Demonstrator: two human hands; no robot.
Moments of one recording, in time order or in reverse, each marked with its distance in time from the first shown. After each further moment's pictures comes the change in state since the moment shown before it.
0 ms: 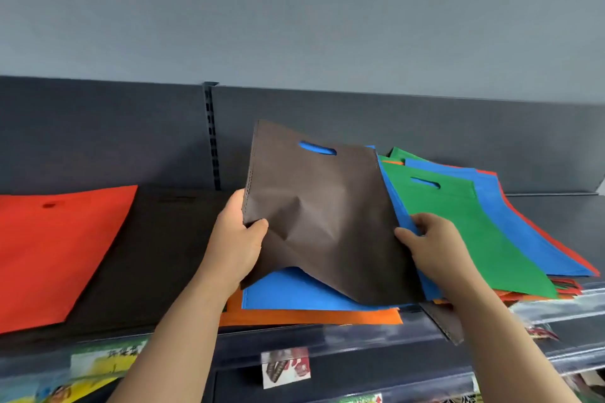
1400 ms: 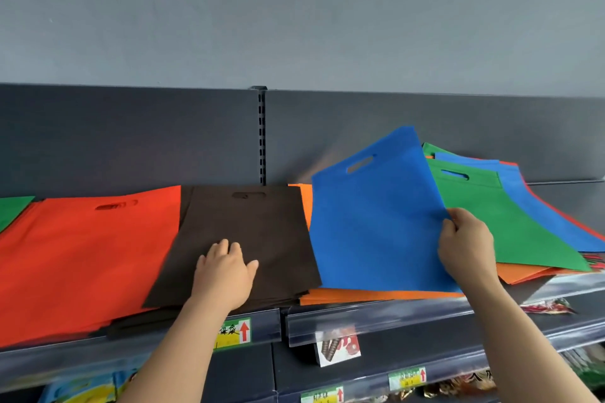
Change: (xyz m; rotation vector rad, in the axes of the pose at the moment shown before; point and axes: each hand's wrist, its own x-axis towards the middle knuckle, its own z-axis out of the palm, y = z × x) left_hand 0.010 -0.109 -0.115 1.184 -0.283 -0.092; right_hand -0.059 -0.049 0.038 -0.086 0.261 0.069
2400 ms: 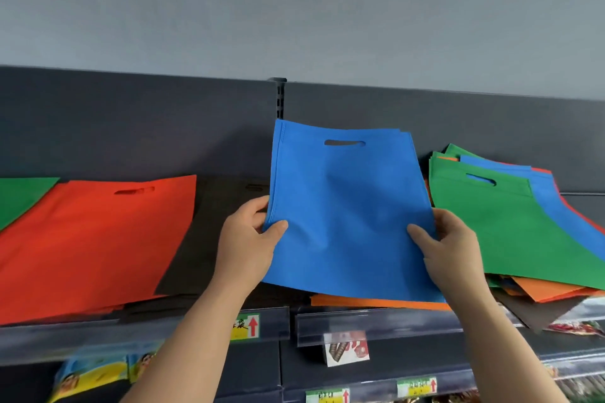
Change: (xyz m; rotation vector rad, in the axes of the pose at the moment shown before) left_hand -0.037 0.034 -0.059 -1.224 0.291 0.067; right_hand -0.024 -0.035 0.022 0.380 -0.208 -0.026
